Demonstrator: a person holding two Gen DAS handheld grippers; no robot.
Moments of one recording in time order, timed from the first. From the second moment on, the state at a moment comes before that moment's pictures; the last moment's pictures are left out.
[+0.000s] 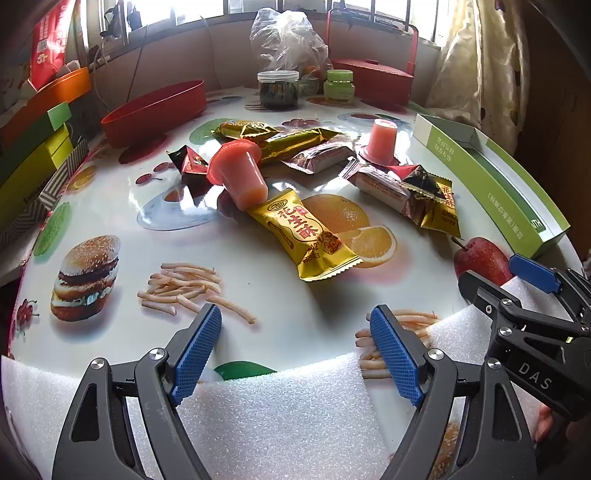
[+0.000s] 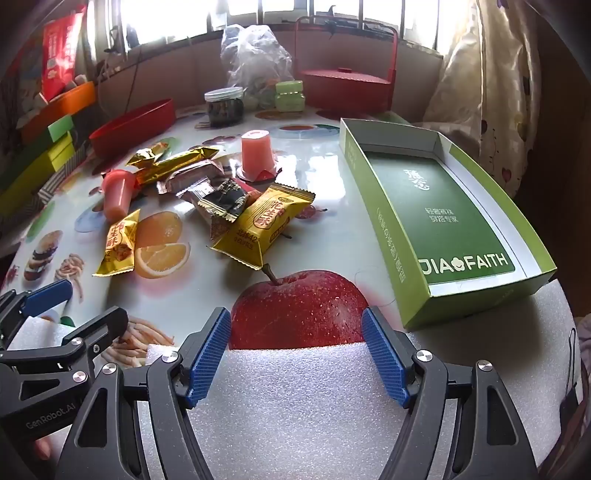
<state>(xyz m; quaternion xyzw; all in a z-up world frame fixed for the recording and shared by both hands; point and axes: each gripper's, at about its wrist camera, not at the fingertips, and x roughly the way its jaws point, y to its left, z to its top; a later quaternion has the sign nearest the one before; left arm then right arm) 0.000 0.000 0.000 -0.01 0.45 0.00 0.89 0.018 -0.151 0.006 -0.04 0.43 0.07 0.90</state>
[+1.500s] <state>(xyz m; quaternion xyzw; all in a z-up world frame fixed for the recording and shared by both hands) -0.003 0.001 0.000 -0.01 0.44 0.01 0.90 0.017 -0.152 0.006 -0.03 0.42 0.07 0.90</state>
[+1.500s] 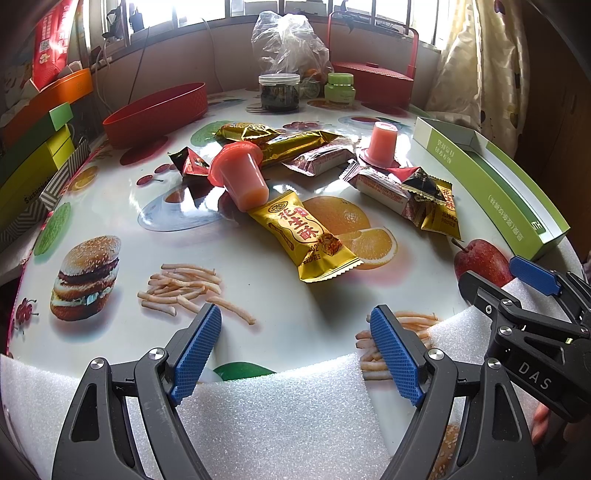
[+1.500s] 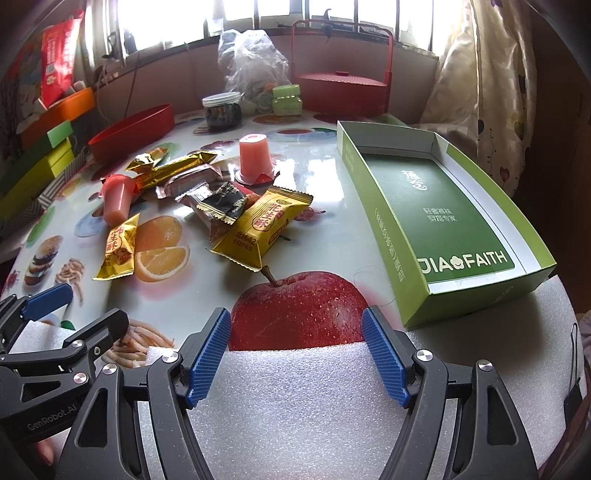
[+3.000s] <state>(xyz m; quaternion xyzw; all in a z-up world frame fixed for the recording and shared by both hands) 0.018 0.022 0.025 -0.09 0.45 -0.04 0.89 0.043 -0.178 0.048 0.05 0.40 0.09 0.91</state>
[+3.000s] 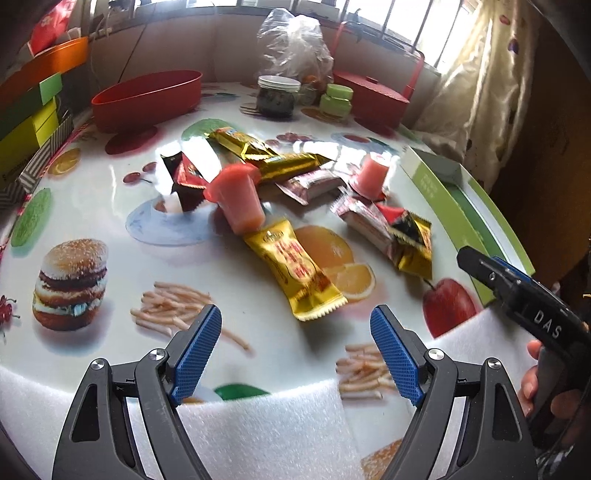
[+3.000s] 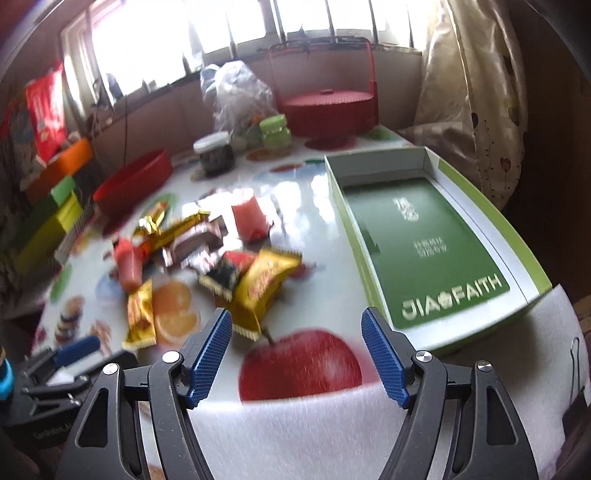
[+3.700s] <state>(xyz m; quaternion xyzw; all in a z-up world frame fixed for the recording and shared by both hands) 0.058 0.038 0.010 -0.10 0.48 -0.01 0.87 0.101 -0.149 0.024 0.02 0.45 0.09 0.89</state>
